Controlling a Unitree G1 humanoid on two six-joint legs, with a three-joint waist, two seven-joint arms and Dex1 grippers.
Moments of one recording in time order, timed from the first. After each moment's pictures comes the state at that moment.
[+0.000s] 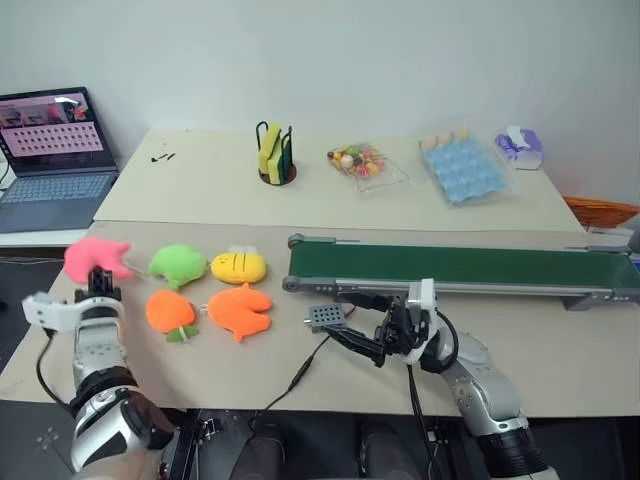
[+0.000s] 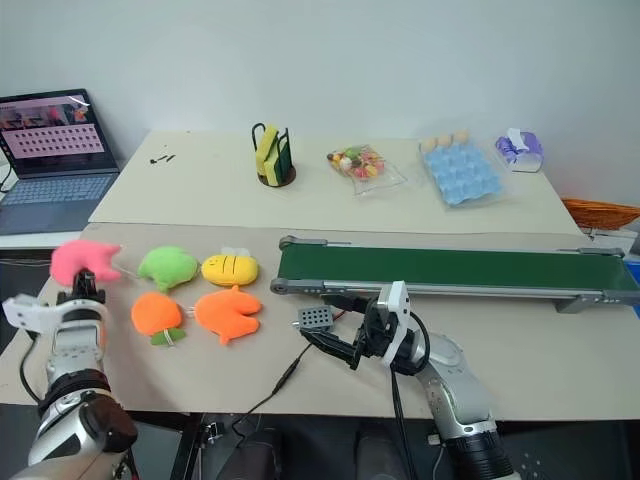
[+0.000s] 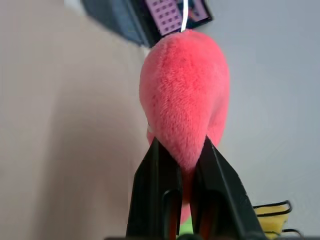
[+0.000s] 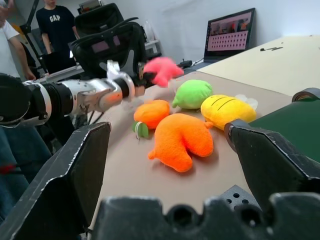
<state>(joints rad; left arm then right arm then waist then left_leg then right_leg) -0.53 0.37 0.76 0.62 -0.78 0.05 -0.25 -0.10 -0.28 0.11 -0.12 0.51 0.17 1.02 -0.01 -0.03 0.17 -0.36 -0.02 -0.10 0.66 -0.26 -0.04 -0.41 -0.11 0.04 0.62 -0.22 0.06</state>
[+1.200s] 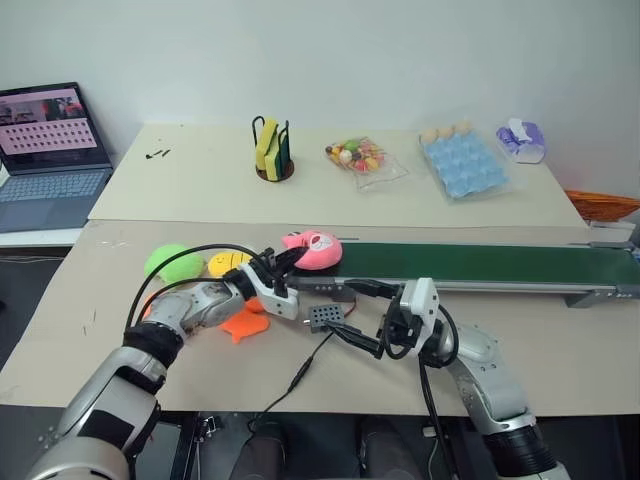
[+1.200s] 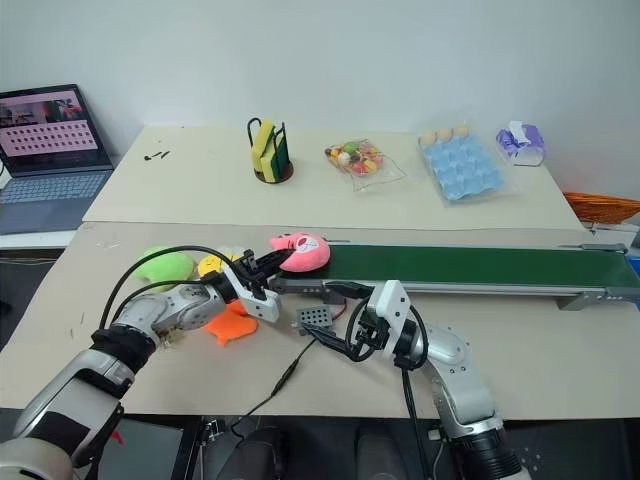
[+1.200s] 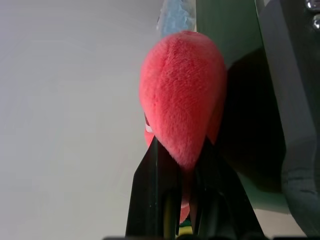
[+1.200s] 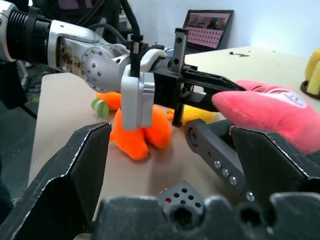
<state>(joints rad) -0.69 0.60 -0.51 0.66 0.94 -0.74 0.29 -0.11 -0.33 0.14 -0.19 0.32 0.01 0.90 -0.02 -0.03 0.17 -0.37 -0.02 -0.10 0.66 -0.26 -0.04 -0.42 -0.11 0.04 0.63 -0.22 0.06</state>
